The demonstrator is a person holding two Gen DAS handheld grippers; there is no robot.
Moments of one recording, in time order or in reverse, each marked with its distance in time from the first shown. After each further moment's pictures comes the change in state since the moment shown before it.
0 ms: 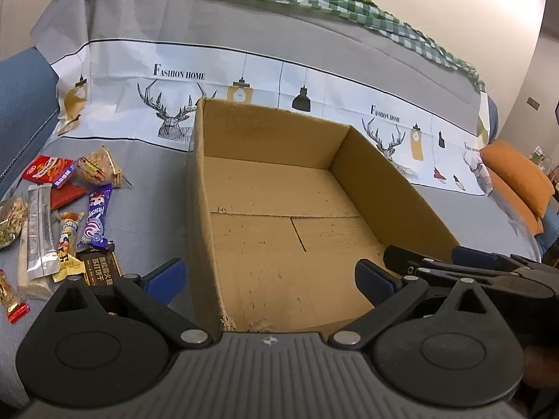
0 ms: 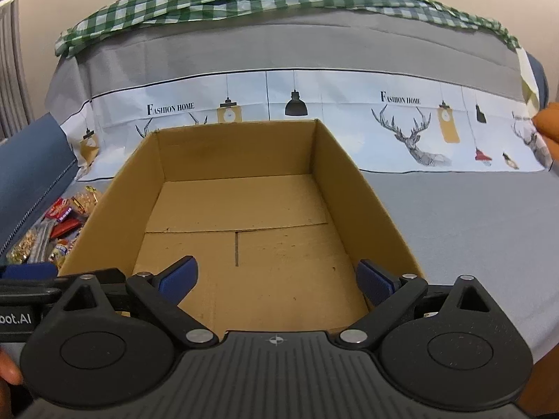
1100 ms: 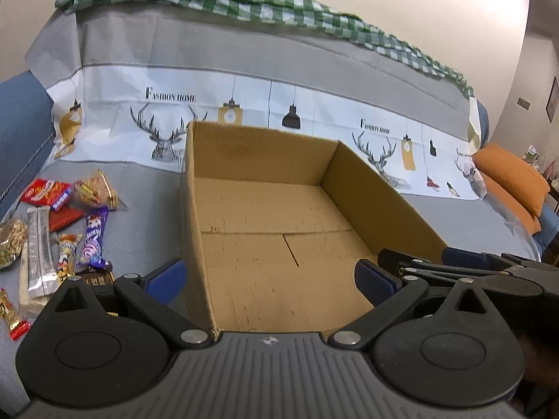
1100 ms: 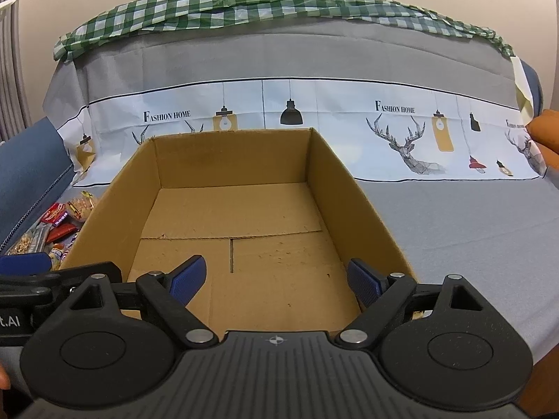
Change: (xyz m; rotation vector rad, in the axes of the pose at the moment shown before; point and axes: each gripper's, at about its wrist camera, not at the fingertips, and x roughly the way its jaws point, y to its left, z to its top) left arm -0.010 -0.007 -0.003 0.049 -0.085 -0.013; right arm -0.004 0.004 -0.001 0.004 -0.036 -0.023
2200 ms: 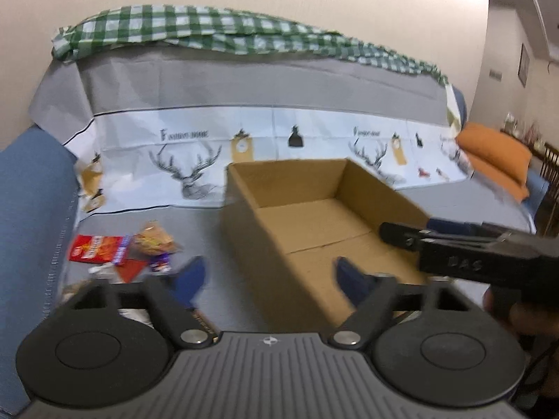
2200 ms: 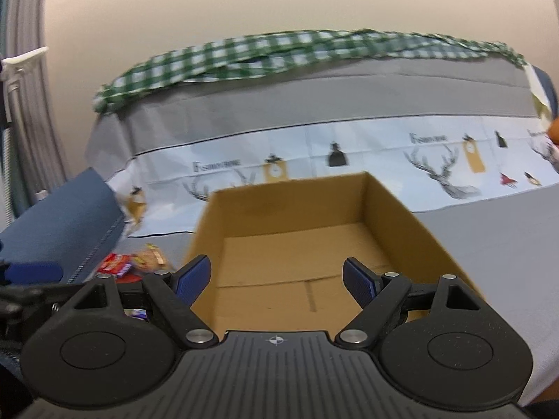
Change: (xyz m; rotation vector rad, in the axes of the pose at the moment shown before) left arm -0.069 0.094 0.040 0.162 0.007 -0.041; right arm -0.035 0.054 0.016 0.076 -0.140 0.136
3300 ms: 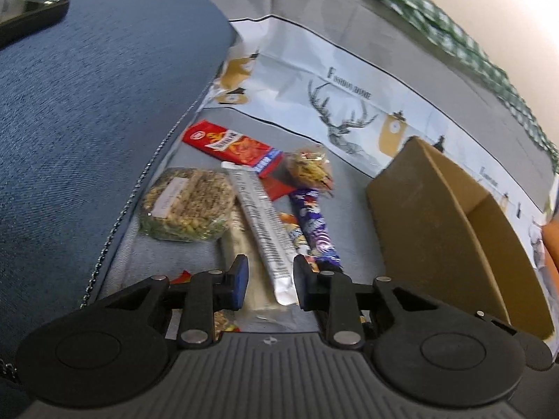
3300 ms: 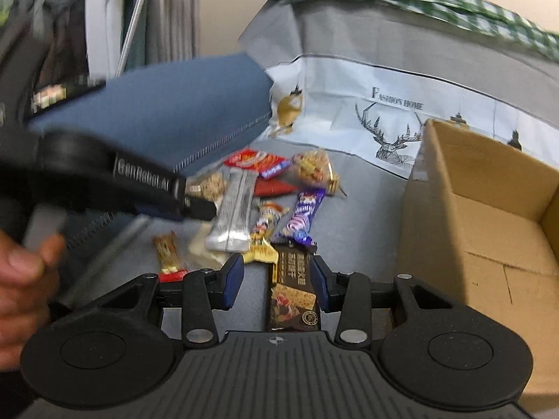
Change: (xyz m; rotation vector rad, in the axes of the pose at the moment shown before) left arm 0.047 0.147 -0.071 -0.487 0.097 0.219; right arm 0.081 0.159 -0.081 -0.381 0.196 0.321
